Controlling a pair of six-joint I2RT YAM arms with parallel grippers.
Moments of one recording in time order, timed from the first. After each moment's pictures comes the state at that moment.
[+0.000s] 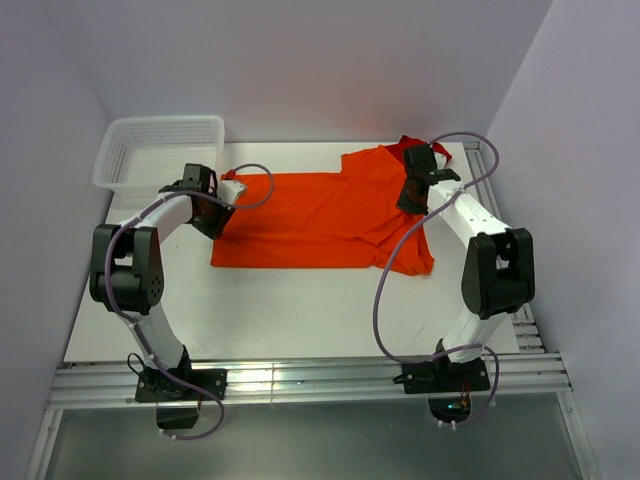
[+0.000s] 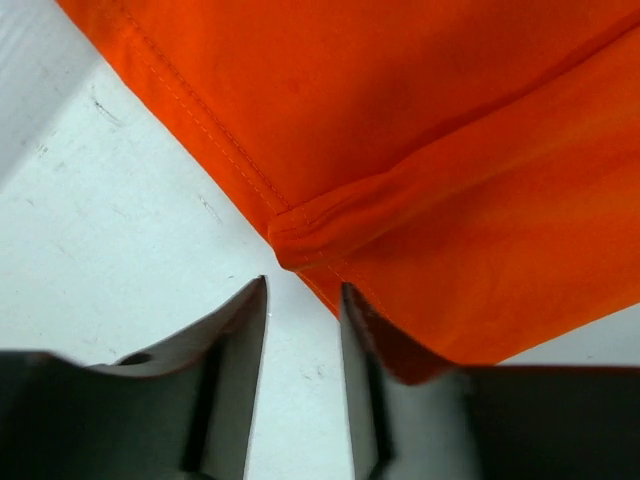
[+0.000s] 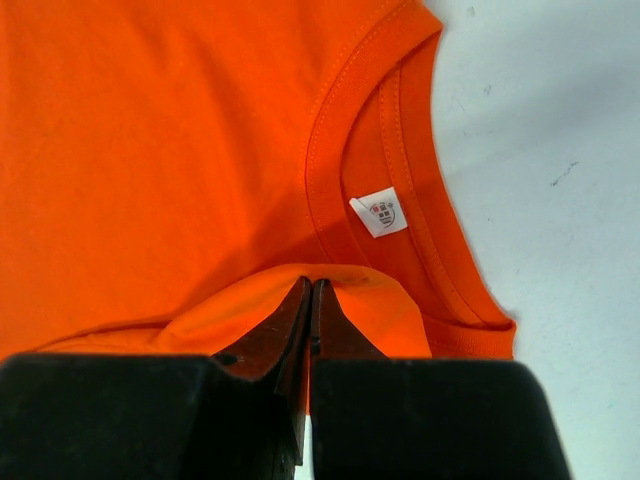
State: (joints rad) left arm -0.11 1.81 1.24 -0.54 0.12 0.53; right arm 0.17 1.71 1.33 -0.62 0.25 0.53
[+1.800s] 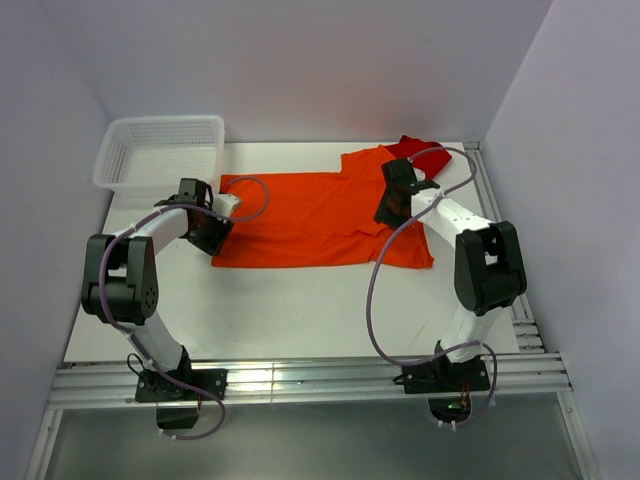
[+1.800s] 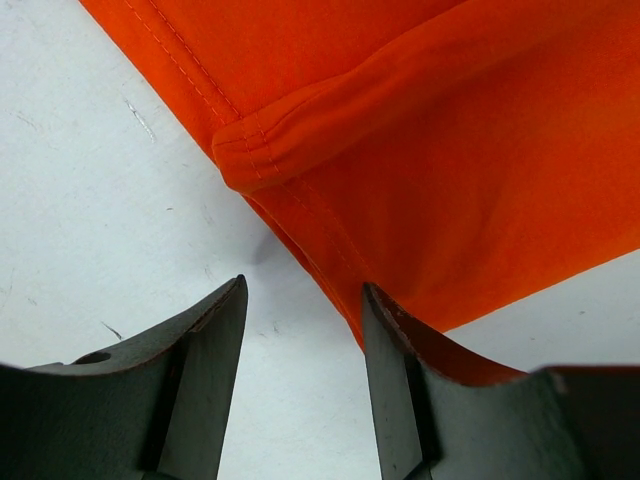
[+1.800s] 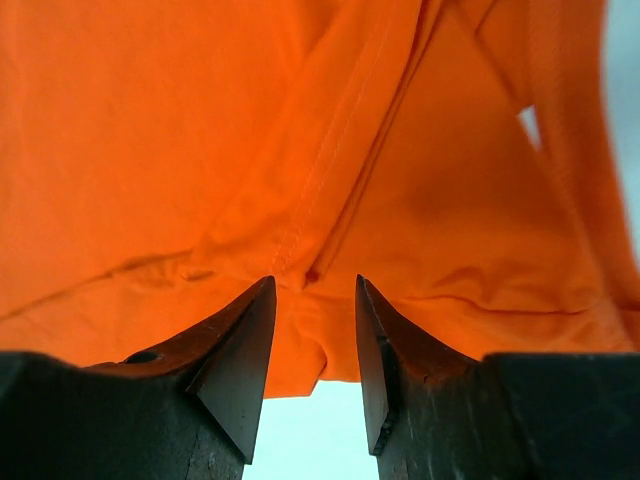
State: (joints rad) left arm -0.09 1.73 1.08 -0.51 0.12 0.49; right arm 0.26 1.75 1.27 -0.57 0.17 0.64
